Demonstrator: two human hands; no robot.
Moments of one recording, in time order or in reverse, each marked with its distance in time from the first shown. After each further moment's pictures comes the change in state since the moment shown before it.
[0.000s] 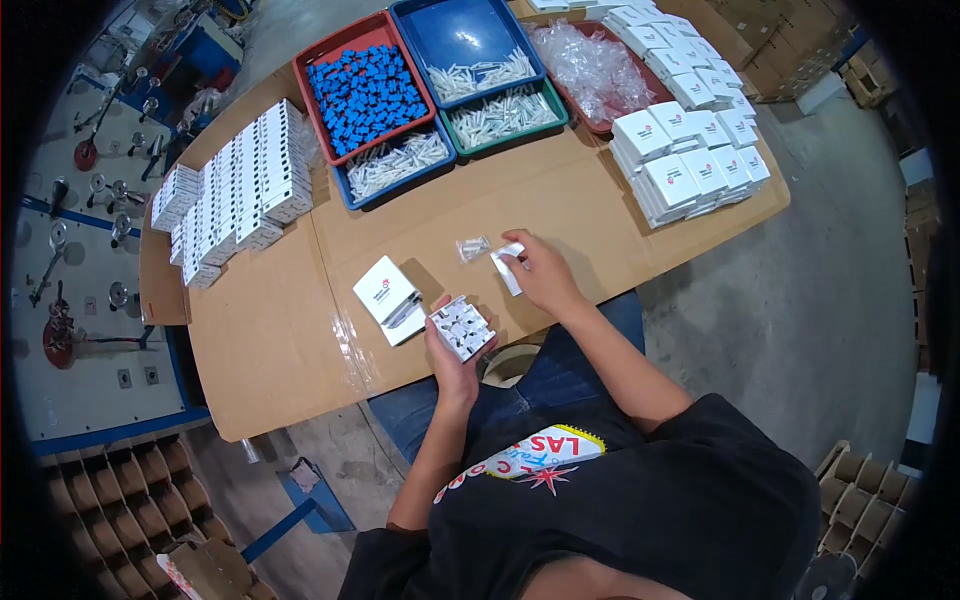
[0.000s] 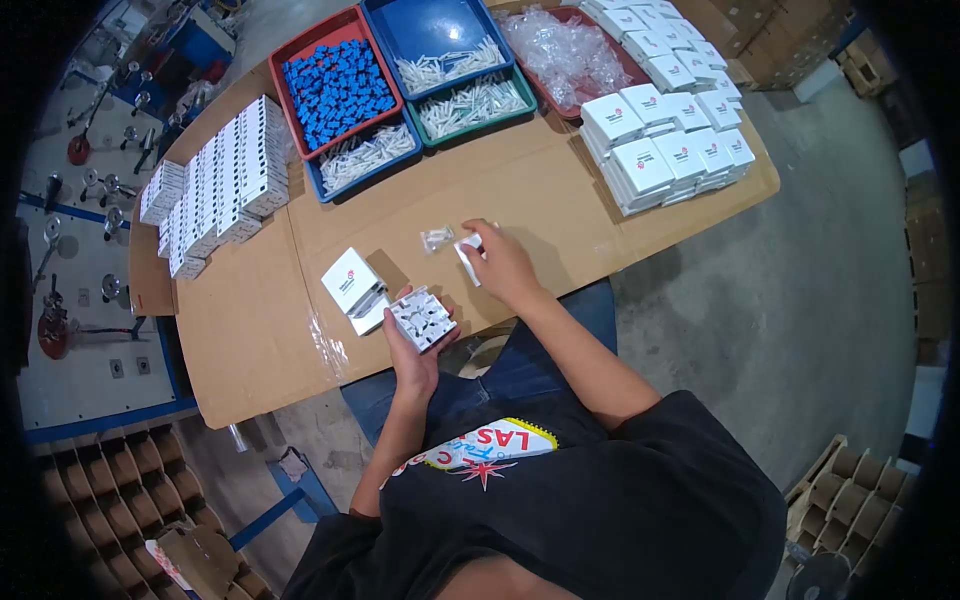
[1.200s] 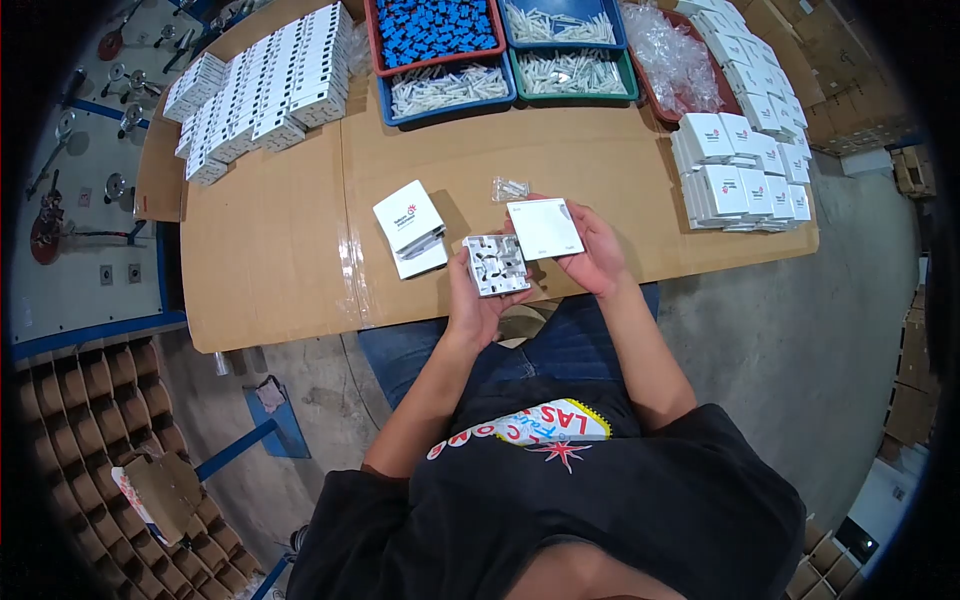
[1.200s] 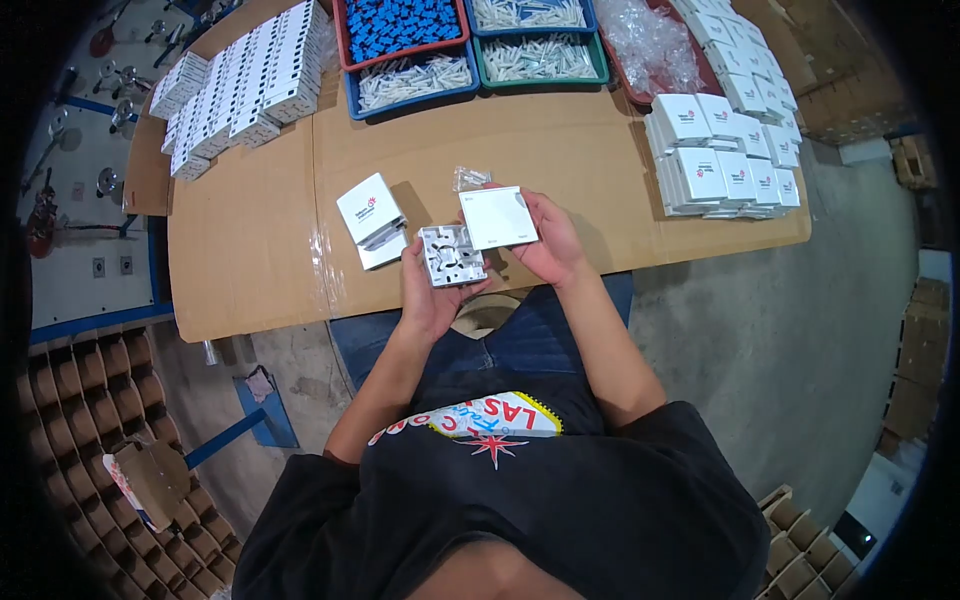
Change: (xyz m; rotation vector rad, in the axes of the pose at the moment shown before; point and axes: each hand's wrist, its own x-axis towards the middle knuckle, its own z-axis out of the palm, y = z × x) left_hand 0.016 0.006 0.009 -0.153 -0.112 -0.215; right_hand 0.002 -0.006 -0.011 1.333 -0.504 0.360
